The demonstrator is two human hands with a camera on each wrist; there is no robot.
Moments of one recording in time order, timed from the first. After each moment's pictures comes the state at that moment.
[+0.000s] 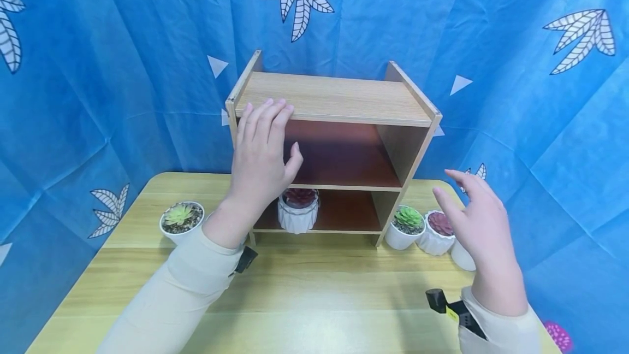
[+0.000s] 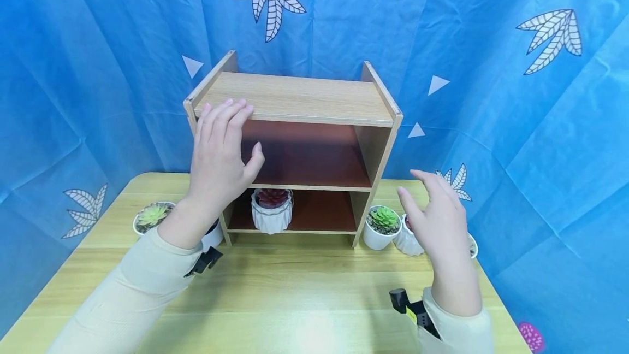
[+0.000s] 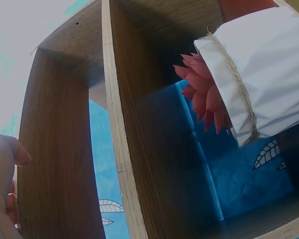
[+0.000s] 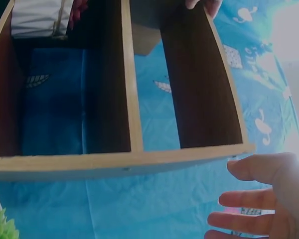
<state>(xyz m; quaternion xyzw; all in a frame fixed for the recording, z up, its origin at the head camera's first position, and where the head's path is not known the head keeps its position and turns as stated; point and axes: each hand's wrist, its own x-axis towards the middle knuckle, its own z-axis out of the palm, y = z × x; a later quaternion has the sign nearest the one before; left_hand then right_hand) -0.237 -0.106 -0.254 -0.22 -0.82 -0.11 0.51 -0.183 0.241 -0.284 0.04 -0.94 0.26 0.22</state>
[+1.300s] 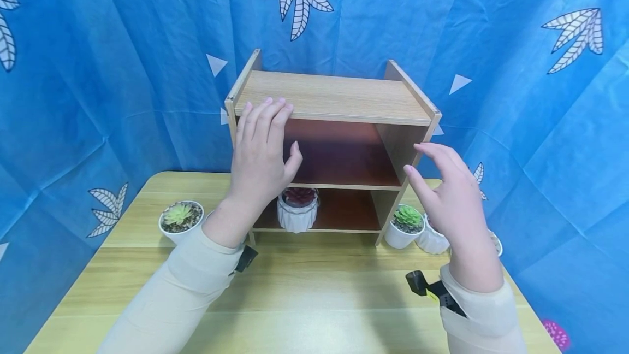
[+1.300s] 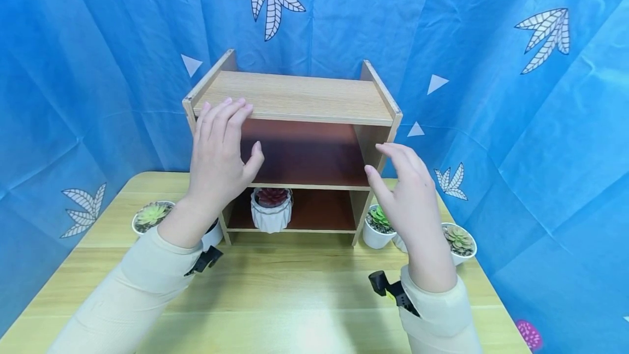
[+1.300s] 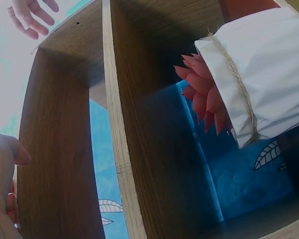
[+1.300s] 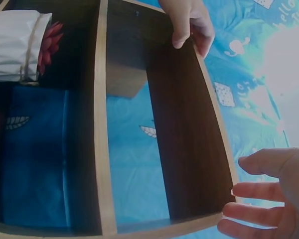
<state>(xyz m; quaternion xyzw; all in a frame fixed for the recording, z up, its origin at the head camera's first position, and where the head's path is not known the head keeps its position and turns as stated) -0.238 -0.108 -0.252 -0.23 -0.82 -0.12 0.51 -0.193 0.195 -0.253 0.14 -0.90 0.28 0.30</state>
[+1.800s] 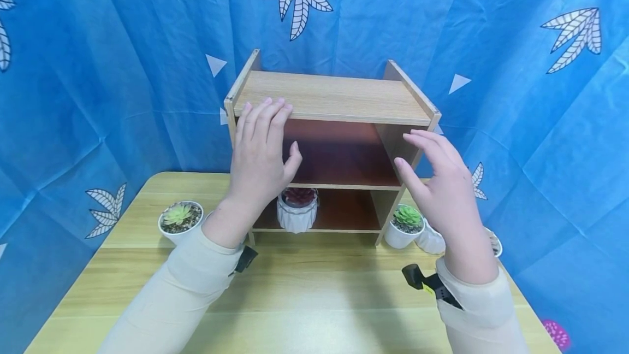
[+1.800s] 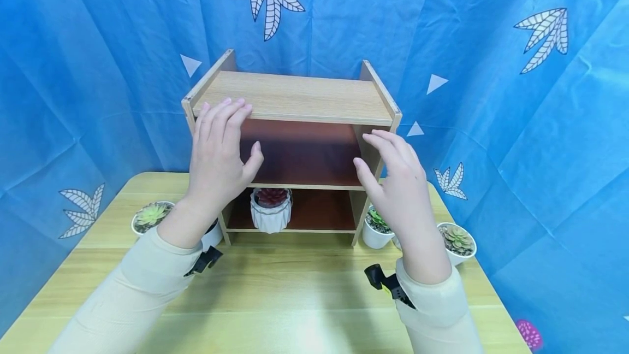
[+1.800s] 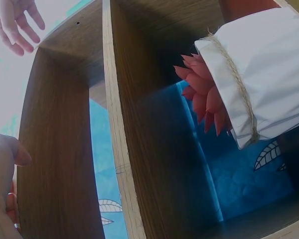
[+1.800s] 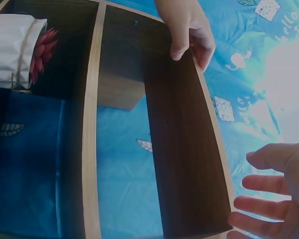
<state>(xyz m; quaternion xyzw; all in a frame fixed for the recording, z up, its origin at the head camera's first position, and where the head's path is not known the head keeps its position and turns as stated) -0.238 -0.108 -0.253 -0.23 -0.82 -0.12 0.51 -0.199 0.180 -0.242 0.21 -0.87 0.27 0.36</state>
